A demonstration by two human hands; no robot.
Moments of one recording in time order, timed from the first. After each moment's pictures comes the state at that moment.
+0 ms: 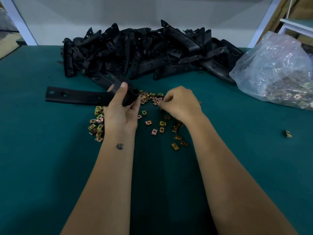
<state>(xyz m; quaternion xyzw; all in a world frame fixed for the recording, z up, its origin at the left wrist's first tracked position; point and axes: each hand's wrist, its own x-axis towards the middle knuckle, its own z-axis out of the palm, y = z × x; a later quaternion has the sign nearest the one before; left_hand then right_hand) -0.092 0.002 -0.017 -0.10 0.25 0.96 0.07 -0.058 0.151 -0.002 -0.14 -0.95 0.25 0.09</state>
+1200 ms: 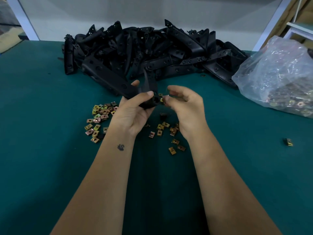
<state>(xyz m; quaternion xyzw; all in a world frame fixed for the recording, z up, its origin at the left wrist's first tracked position) -0.091 0.016 -0.020 0.04 0.32 0.92 0.20 -0.040 0.142 -0.014 -0.15 -0.68 0.69 0.22</state>
